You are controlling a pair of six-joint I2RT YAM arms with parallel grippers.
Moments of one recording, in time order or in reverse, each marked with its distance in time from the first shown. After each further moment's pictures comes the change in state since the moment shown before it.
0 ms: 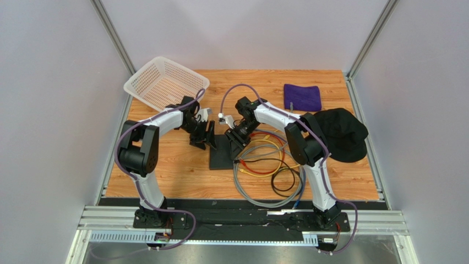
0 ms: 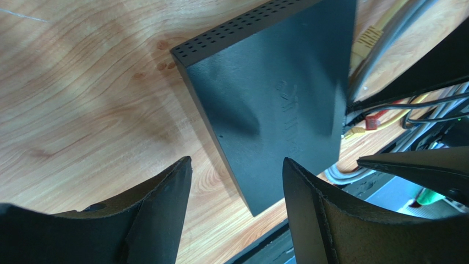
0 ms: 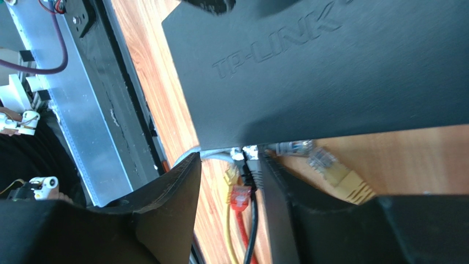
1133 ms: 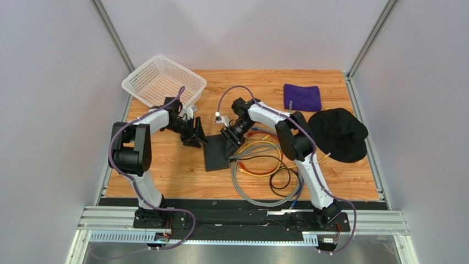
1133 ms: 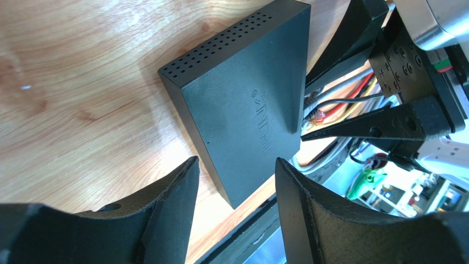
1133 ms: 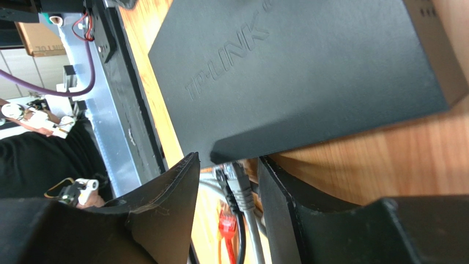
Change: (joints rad) left arm 0.172 -0.008 -0.050 0.008 0.199 -0.035; right arm -0.006 0.197 0.191 -0.031 -0.110 0.039
